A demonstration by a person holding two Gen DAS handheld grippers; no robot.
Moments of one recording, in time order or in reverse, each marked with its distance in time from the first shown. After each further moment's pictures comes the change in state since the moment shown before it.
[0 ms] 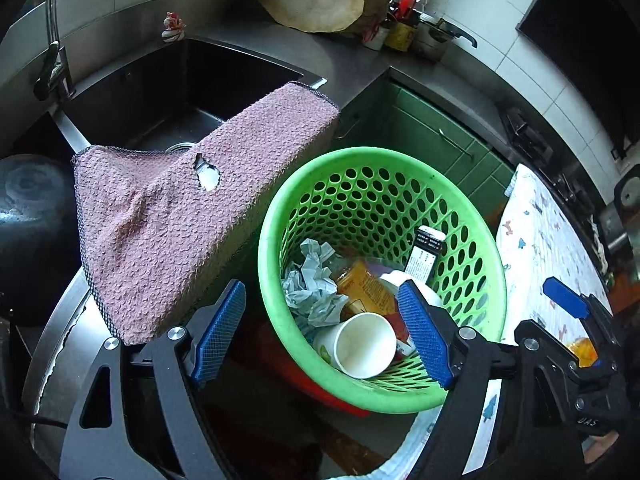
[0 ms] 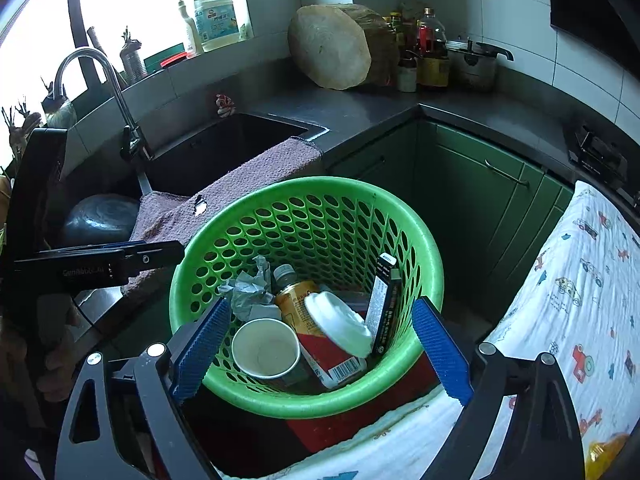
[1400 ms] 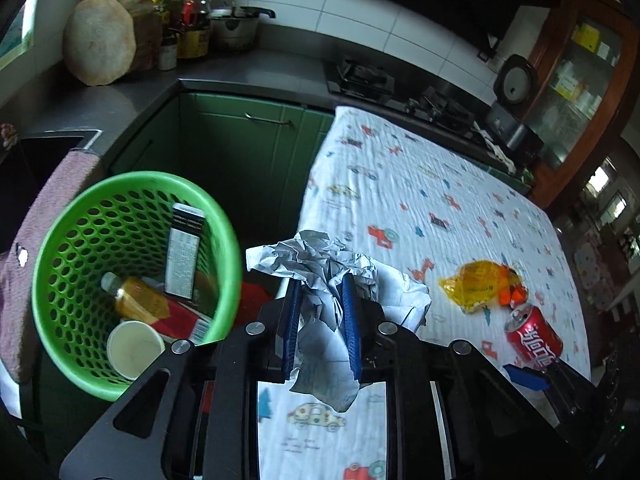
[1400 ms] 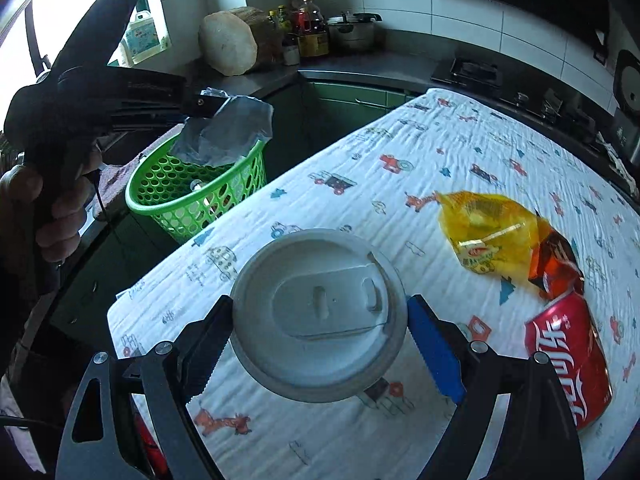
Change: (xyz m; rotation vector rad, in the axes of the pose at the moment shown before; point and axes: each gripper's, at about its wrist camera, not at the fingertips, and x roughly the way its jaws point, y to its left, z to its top) left arm -0.033 -0.220 -0.056 0.391 -0.018 -0.288; right arm -0.168 -0.079 -0.174 0.183 0.034 -0.197
